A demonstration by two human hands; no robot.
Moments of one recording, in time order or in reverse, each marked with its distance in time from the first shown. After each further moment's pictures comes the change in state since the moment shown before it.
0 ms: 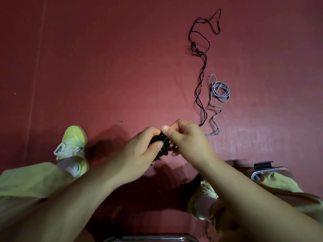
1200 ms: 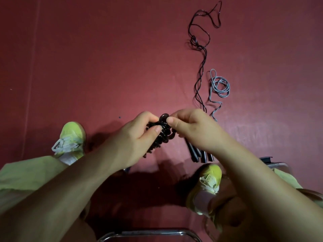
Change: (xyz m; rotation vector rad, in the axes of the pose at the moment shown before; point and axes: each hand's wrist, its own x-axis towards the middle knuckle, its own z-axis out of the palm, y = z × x) left_hand 0.013 0.004 -0.007 -0.111 0.024 -0.049; right_hand 0.010 -0.017 -0.034 -0.327 -0.199 -0.157
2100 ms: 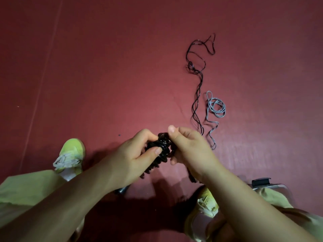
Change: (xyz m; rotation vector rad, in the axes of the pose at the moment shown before) left_hand -0.007 0.005 -0.005 -0.031 -0.011 0.077; right_hand -0.009 -0.013 0.016 0.657 0.112 0.119
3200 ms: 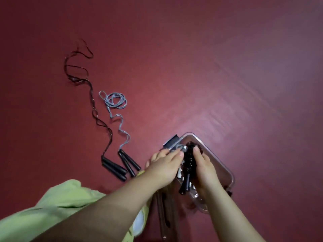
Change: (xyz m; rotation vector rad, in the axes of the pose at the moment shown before) left_hand 0.071 0.060 0.436 0.730 -0.580 -0.135; right_hand -0.181 0.228 -0.319 0.619 0.885 0.238
